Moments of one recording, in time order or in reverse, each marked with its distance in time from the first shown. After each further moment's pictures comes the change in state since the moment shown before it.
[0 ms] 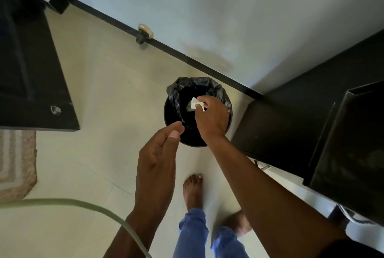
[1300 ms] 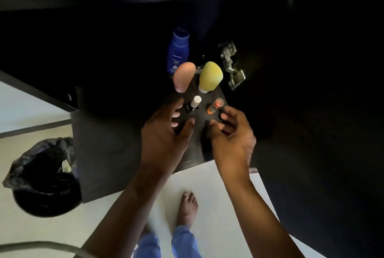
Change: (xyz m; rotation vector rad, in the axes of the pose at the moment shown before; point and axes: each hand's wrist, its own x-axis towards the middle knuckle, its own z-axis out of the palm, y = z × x) left_hand -0.137 0.044 0.367 0.482 -0.725 0.686; right_hand -0.159 0.196 -0.406 0.516 0.867 0.546
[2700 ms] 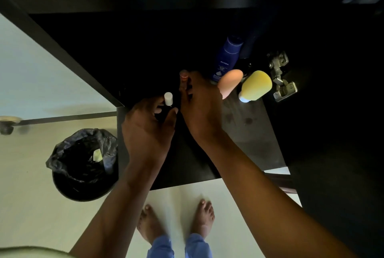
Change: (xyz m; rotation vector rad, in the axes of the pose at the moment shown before) left_hand 0.020 -0.039 -0.080 0.285 0.373 -0.103; right_hand 0.013 -0.051 0.144 -0.201 -0.319 -0.638
